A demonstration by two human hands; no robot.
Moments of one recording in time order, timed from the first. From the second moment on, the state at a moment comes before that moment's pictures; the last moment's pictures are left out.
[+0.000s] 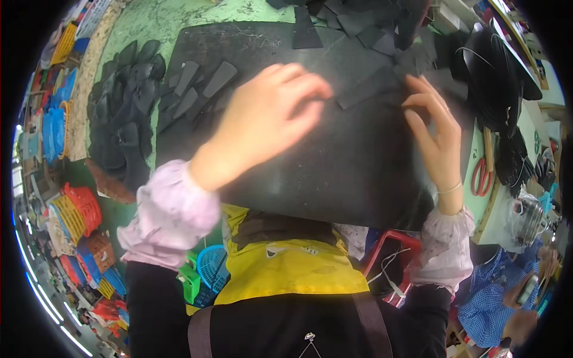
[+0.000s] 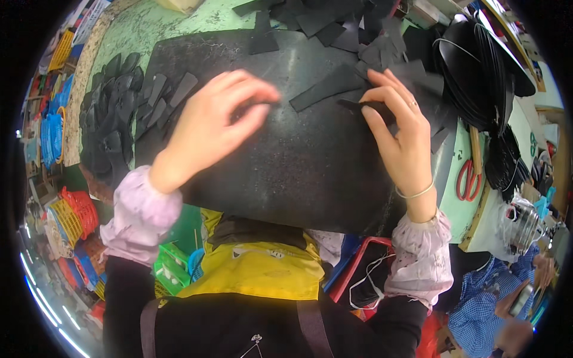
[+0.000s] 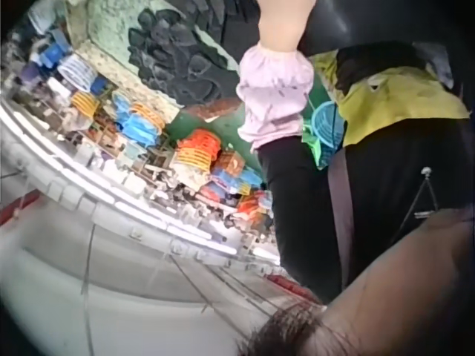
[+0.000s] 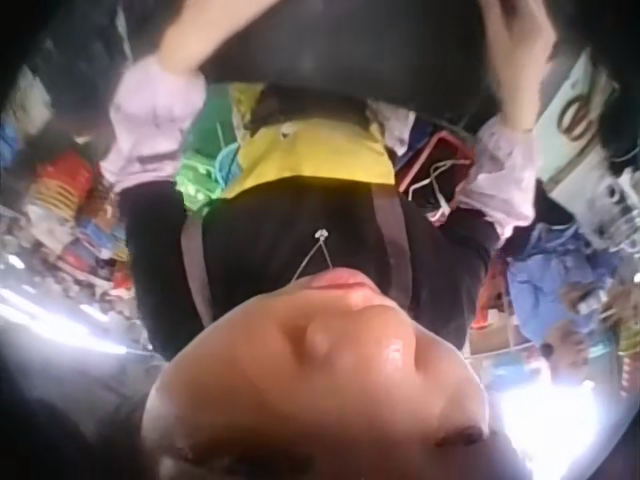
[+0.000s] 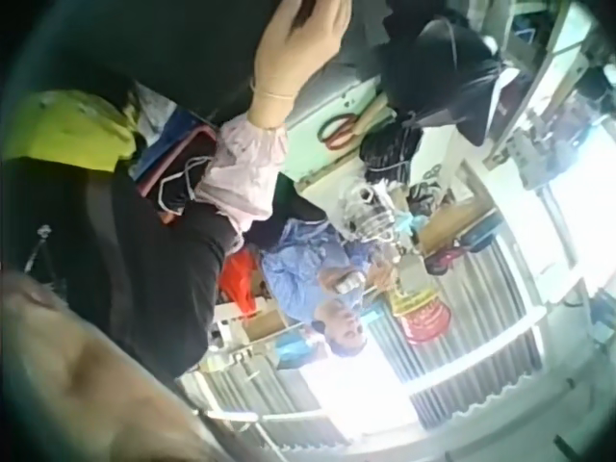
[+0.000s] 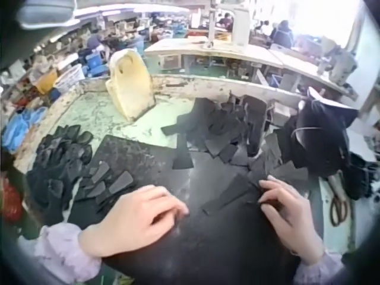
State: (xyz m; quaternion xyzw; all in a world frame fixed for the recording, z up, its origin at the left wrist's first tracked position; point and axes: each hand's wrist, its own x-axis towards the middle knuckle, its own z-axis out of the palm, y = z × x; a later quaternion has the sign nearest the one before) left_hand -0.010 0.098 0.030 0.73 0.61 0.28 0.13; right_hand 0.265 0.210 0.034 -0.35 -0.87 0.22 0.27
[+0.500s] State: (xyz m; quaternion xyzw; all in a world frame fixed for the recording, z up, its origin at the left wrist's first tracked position) left_hand -0.035 0.089 0.039 0.65 0.65 0.28 0.30; right_hand 0.242 0.190 0.026 -0.45 -0.70 0.49 0.27
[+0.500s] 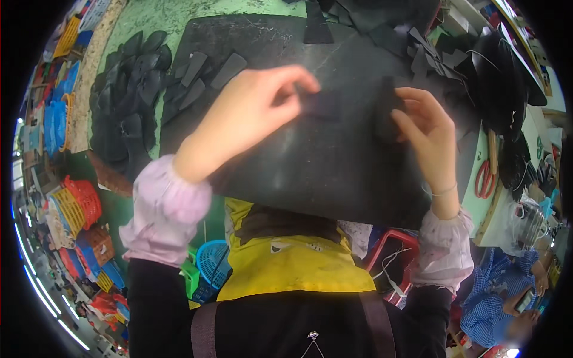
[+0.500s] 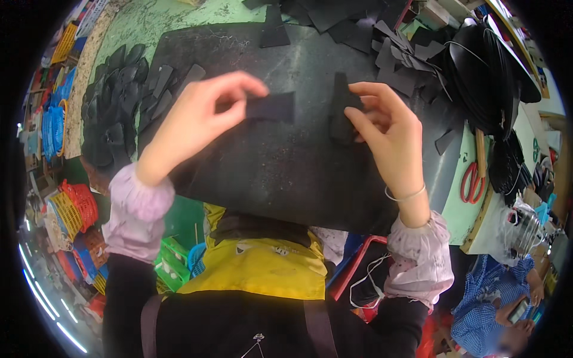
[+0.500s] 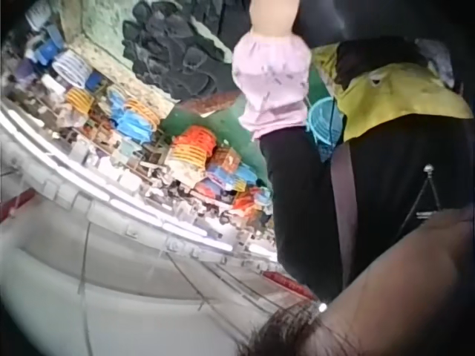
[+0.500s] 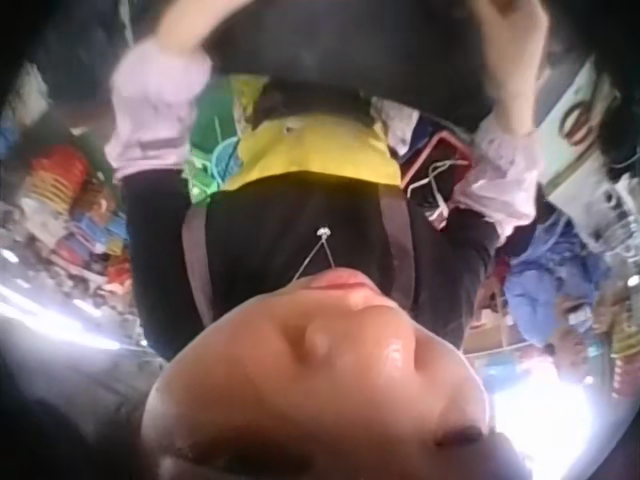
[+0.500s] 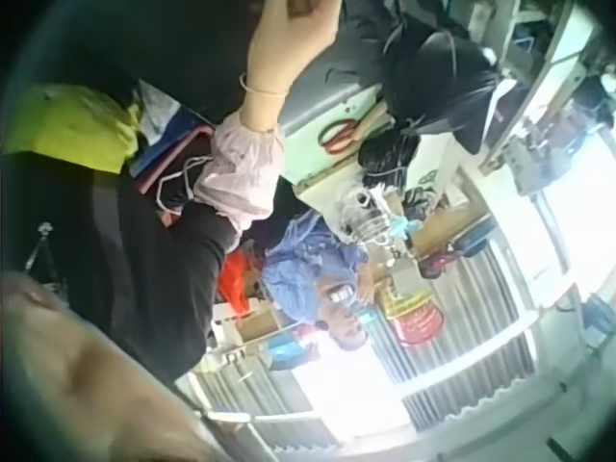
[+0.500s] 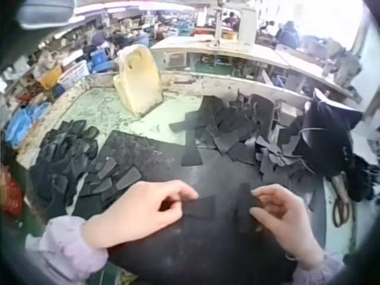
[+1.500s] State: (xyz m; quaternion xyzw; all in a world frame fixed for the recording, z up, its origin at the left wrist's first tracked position) left_hand -0.011 0.018 0.015 0.73 0.61 0.28 0.12; right_hand 0.244 0.168 0.049 -0.42 -0.71 0.52 0.20
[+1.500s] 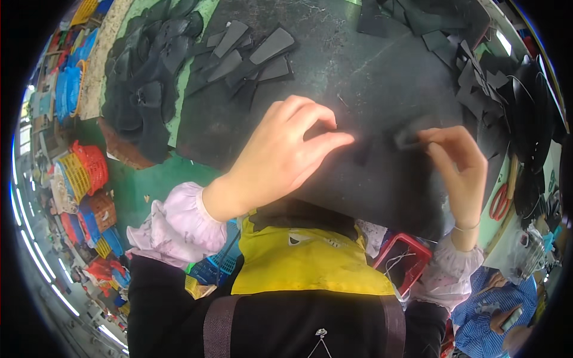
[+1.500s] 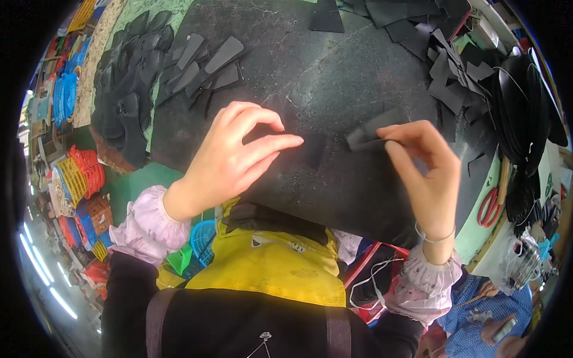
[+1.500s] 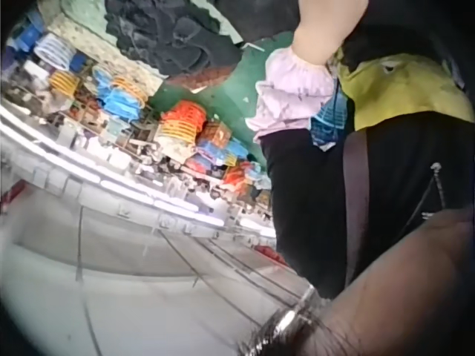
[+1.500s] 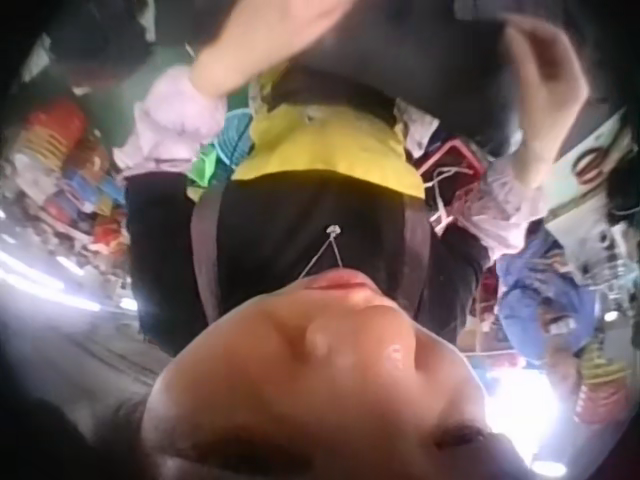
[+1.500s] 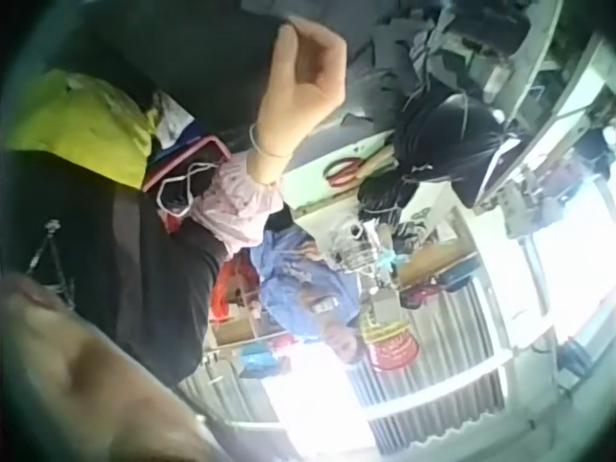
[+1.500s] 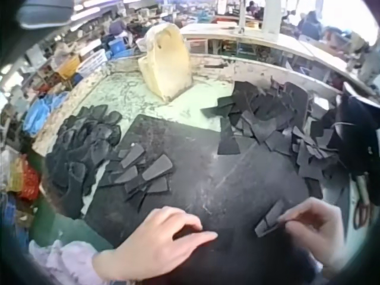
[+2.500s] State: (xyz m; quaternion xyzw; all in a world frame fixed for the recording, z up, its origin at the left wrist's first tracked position) left_hand -0.004 -0.022 0.000 0.76 0.56 0.31 0.10; right_hand 0.185 0.131 0.043 -0.40 -0.84 0.37 0.02
